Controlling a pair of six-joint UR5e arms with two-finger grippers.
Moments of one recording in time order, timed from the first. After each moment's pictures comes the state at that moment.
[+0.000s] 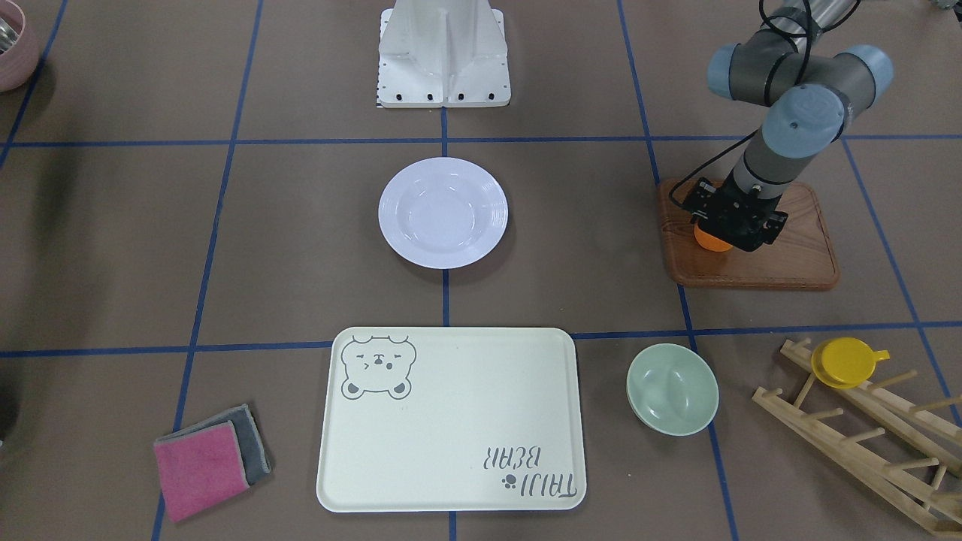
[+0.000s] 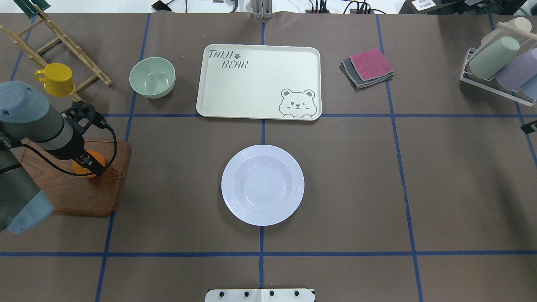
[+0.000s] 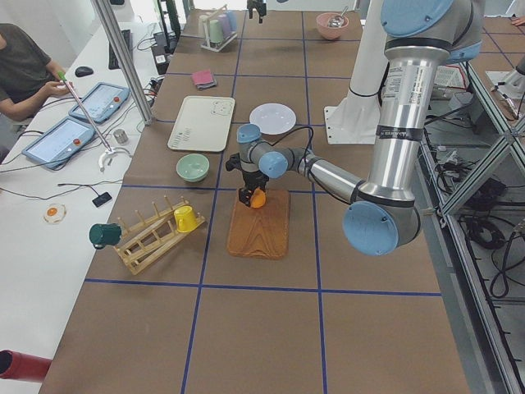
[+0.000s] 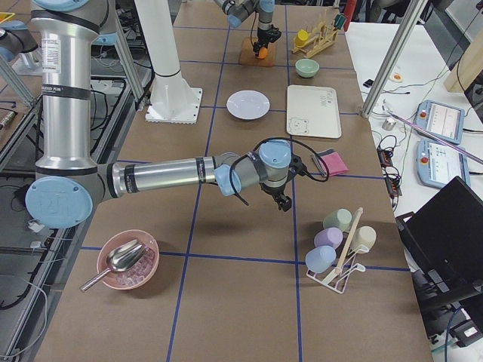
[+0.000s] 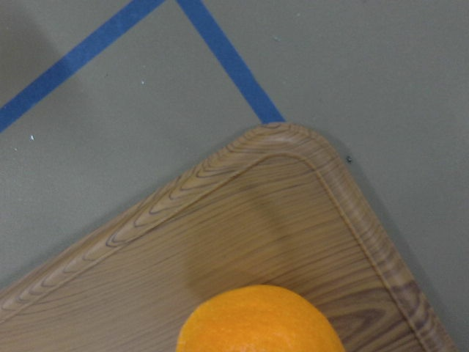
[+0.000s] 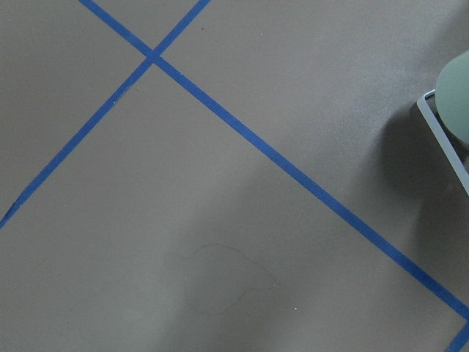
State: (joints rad) left arm -0.78 -1.71 -1.77 -1.73 -2.05 -0.29; right arm 1.34 -1.63 1.76 -1.29 2.44 -0.25
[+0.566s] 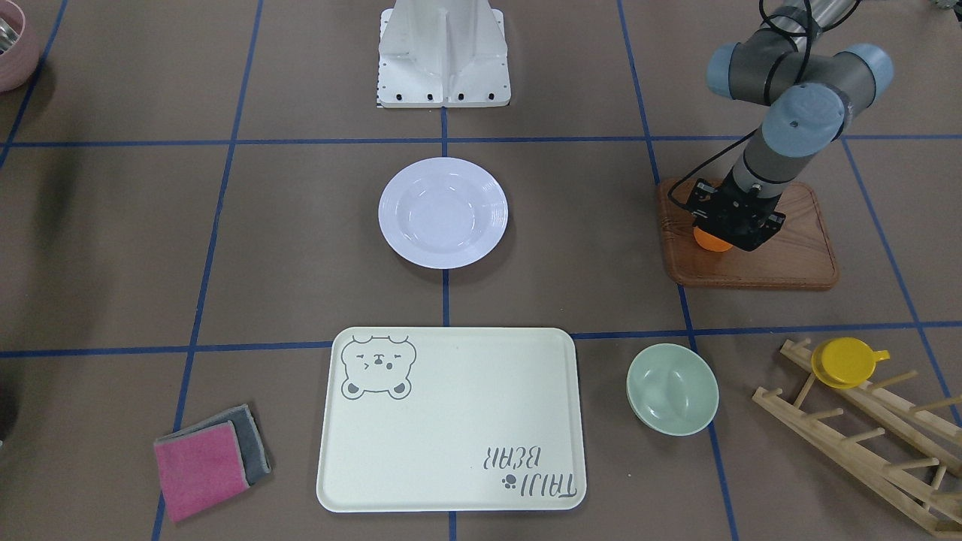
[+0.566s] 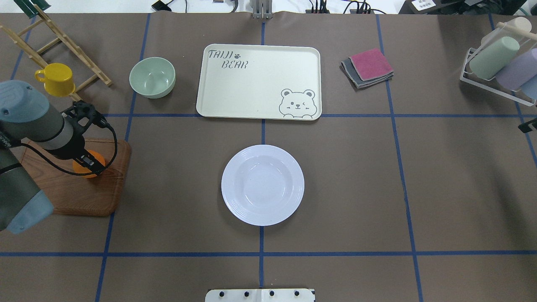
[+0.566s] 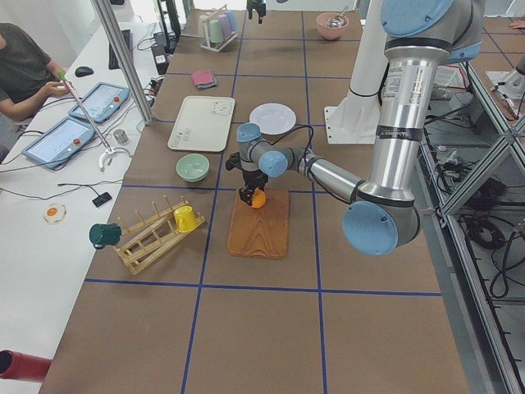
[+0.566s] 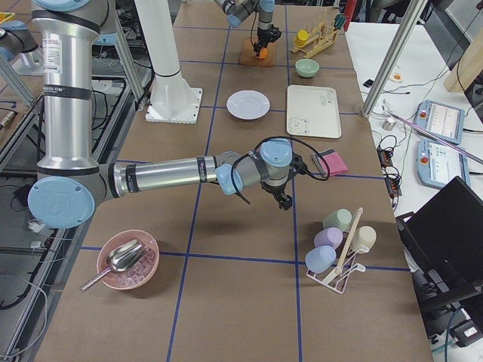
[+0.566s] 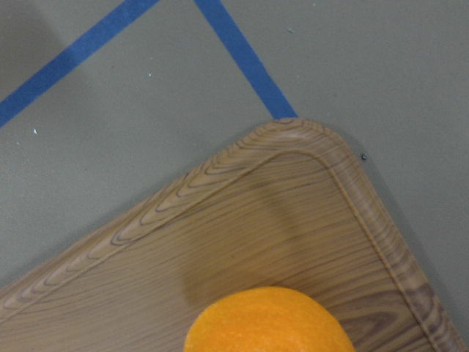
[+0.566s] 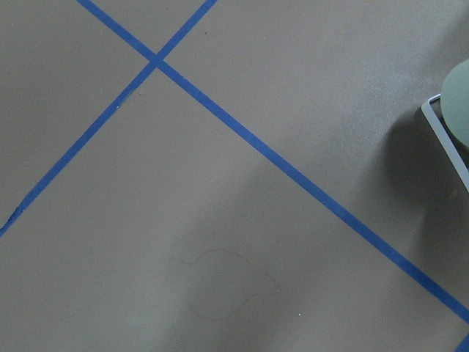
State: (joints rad) left arm -0.78 -1.71 -1.78 -1.73 -2.06 -0.30; right arm 1.33 -1.62 1.76 -1.29 2.44 -0.24
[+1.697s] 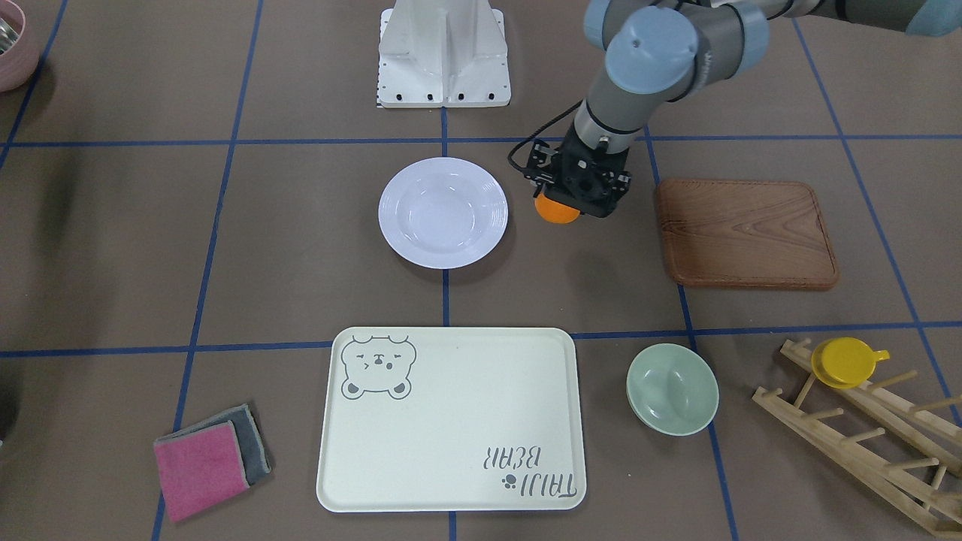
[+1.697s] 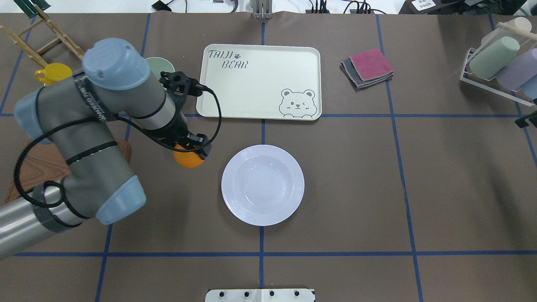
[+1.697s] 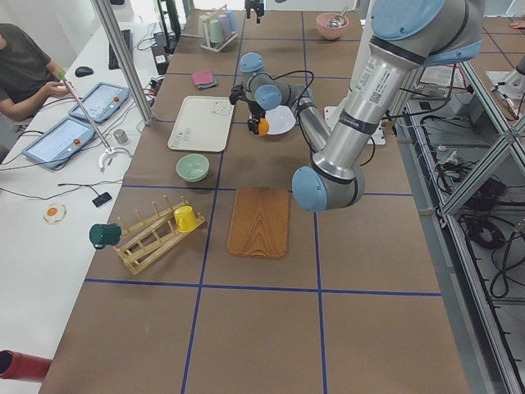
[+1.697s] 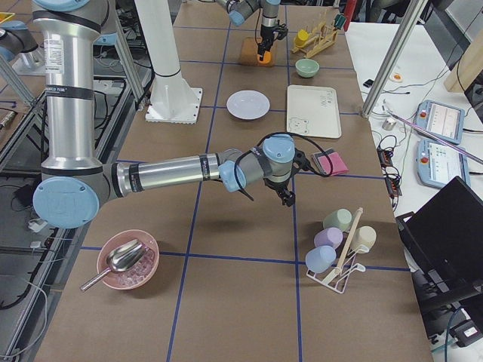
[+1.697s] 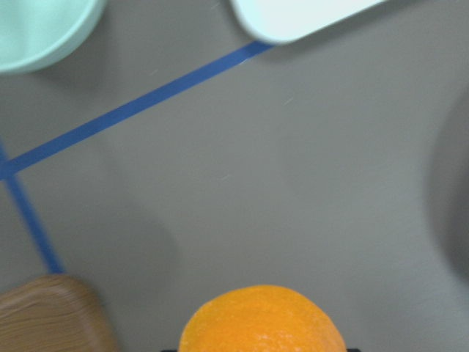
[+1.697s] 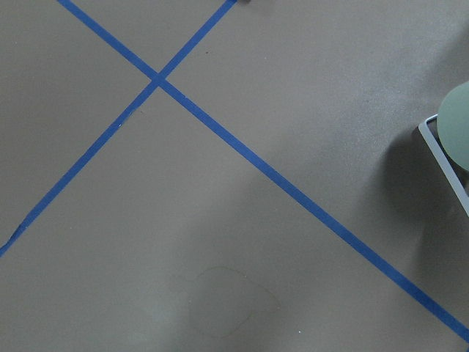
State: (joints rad) left arm -0.64 -2.18 -1.80 -1.52 -2.10 -0.81; right arm 1.33 -1.60 1.76 -1.29 2.44 -0.22
